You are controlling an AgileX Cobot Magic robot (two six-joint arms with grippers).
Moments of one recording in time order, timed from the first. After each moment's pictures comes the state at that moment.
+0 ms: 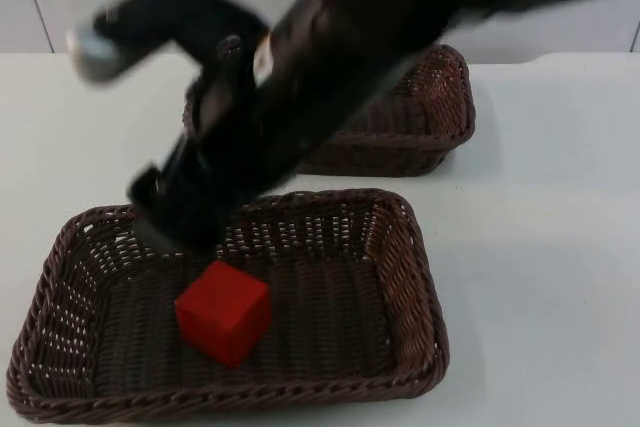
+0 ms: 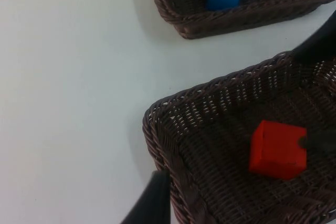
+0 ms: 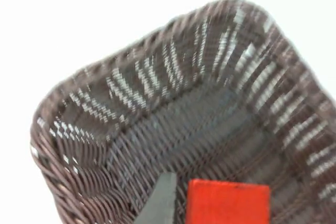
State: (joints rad) right arm 0.96 1.97 -1.43 0.11 0.42 -0.28; left arm -0.37 0.64 -0.60 0.03 0.73 -0.09
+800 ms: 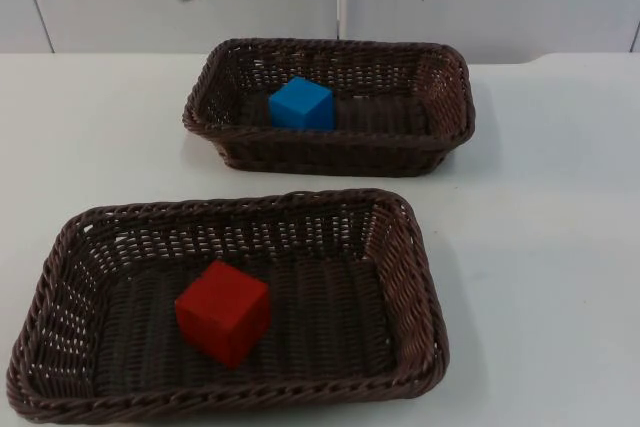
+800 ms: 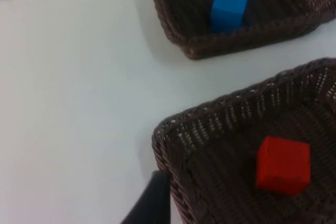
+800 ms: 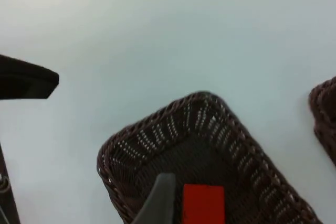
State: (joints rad) right arm 0.96 1.53 -1.41 0.11 0.66 -0.24; left arm -0.37 0.56 -0.60 0.06 0.73 -0.09
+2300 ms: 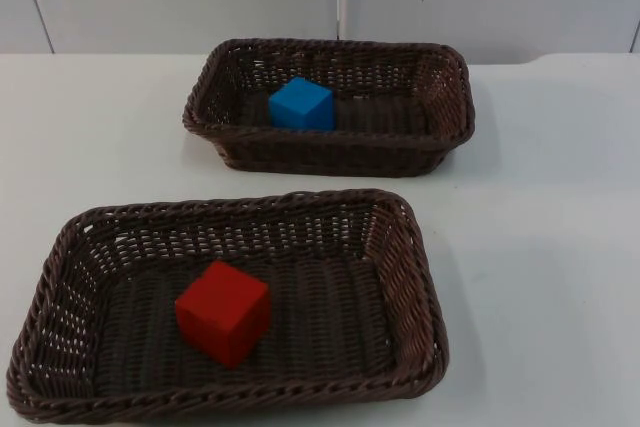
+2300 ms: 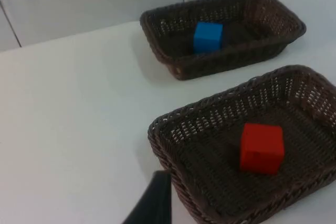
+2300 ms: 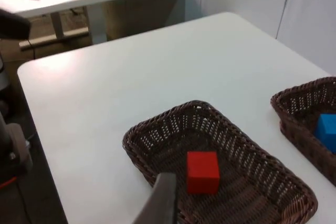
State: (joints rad) right arm 0.96 0.63 -0.72 0.11 0.54 -0.20; left arm -0.37 0.00 -0.53 0.00 1.02 0.02
